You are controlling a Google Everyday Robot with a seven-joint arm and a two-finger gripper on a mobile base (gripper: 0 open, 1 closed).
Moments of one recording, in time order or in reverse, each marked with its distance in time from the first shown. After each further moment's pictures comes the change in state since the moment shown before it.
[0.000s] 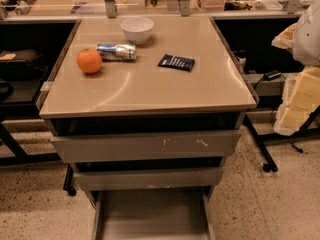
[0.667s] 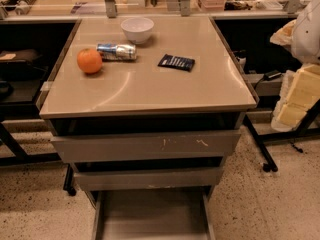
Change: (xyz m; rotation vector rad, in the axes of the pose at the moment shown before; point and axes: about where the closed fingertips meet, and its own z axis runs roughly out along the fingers) arm -0.004 -0.006 0.000 0.016 -0.022 -0.005
